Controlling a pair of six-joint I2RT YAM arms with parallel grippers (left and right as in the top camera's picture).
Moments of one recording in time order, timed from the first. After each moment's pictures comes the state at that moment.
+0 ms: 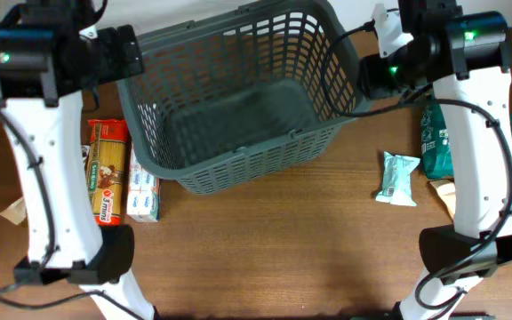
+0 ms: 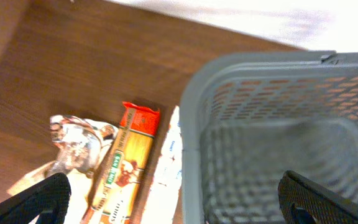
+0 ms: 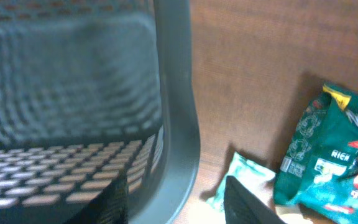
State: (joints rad) left arm -0.05 1.94 2.70 -1.68 -0.21 -0.27; right arm 0.16 1.92 2.33 -1.52 -0.07 -0.07
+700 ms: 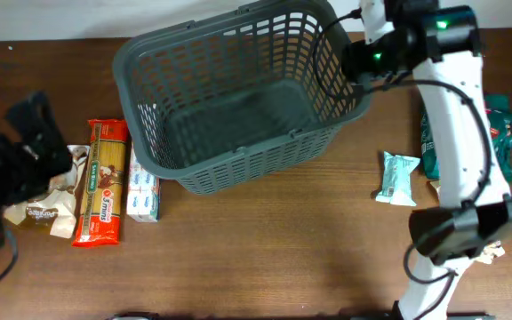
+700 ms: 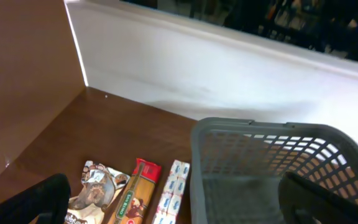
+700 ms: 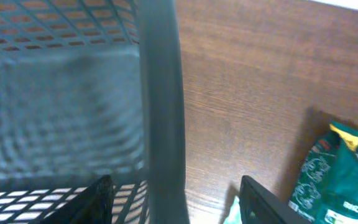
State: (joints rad) left arm -0.05 1.43 2.73 -1.68 -0.25 -0.27; right arm 0.16 2.04 2.33 -1.37 -0.08 -0.07
